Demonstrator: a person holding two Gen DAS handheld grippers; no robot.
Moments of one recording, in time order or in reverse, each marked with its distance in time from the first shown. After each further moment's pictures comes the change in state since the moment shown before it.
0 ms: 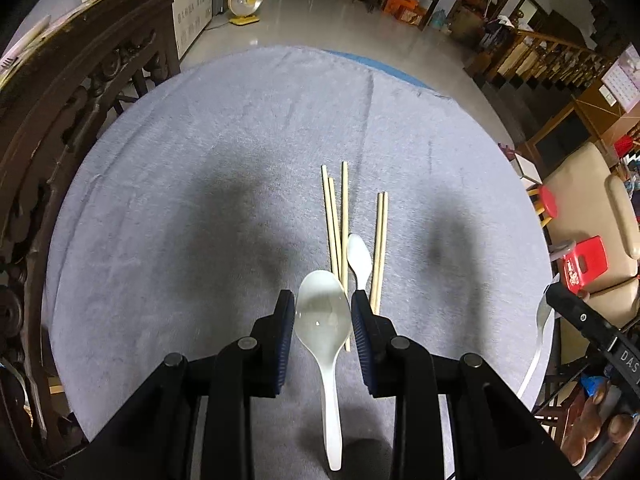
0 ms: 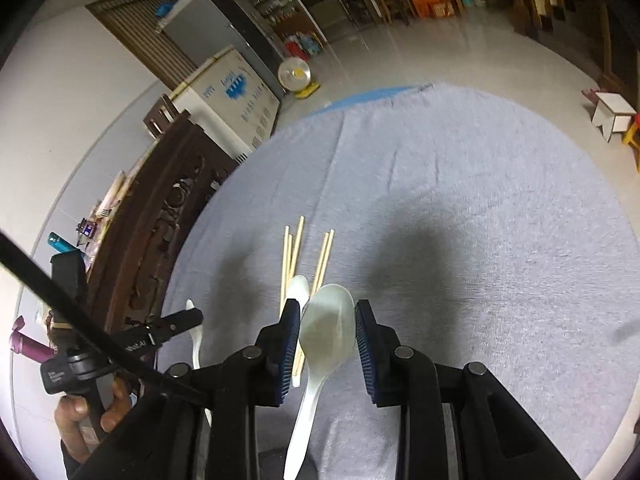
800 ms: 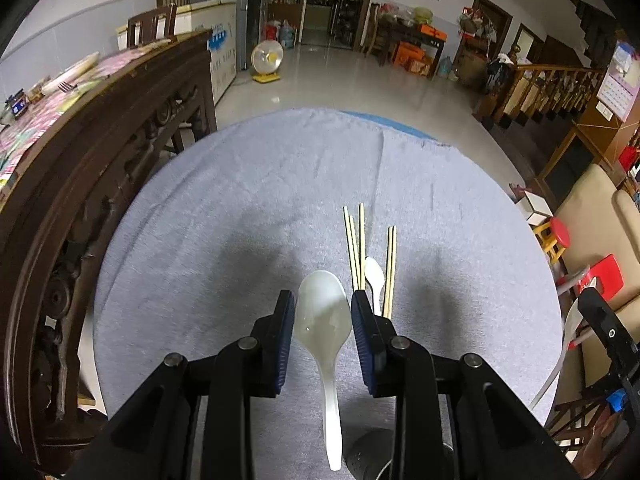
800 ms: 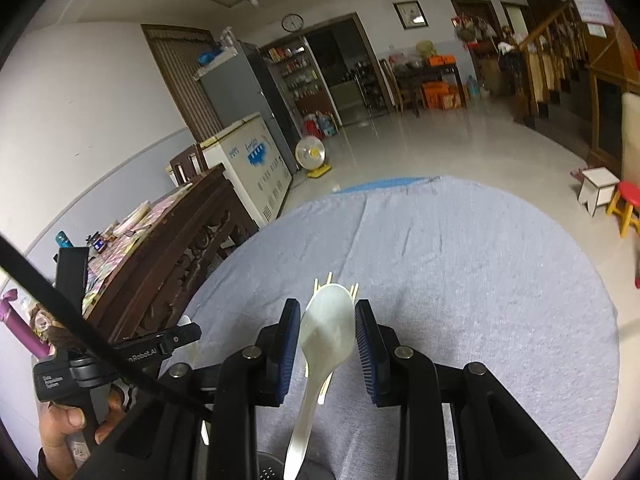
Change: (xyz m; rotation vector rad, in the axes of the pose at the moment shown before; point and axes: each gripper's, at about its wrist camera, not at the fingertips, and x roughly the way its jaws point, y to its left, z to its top) left arm -0.072 0.003 -0.047 0.006 -0.239 0.090; right arm -0.075 0.070 -0.066 -0.139 -0.341 -0.050
